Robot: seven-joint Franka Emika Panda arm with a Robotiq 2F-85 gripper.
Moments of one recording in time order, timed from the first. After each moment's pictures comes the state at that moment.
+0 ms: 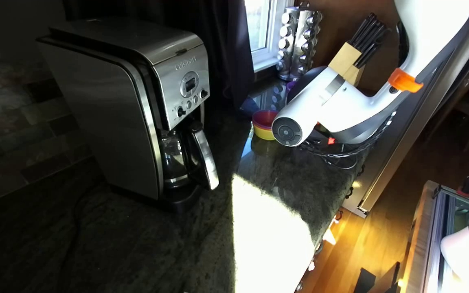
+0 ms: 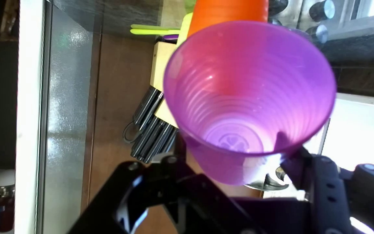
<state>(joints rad) 0.08 0.26 0.14 -2.37 -1.54 1.69 2.51</state>
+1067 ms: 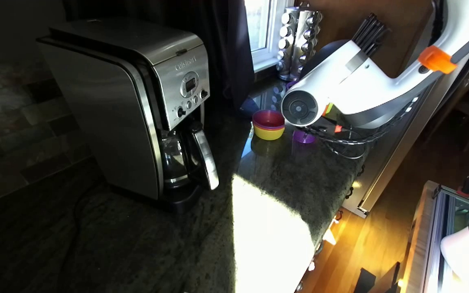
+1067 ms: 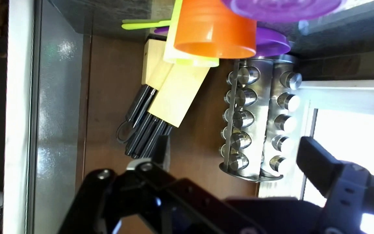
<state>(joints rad) 0.08 0.08 0.14 -2.44 -1.51 1.79 2.43</state>
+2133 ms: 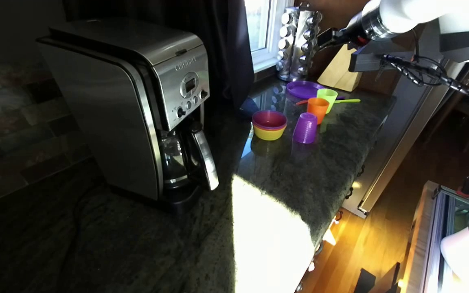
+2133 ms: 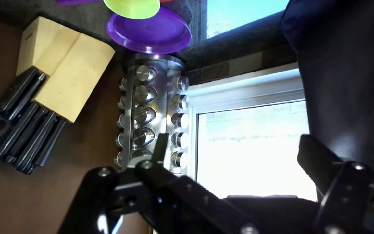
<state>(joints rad) 0.02 -0.60 -0.22 -2.68 -1.60 2.63 1.74</state>
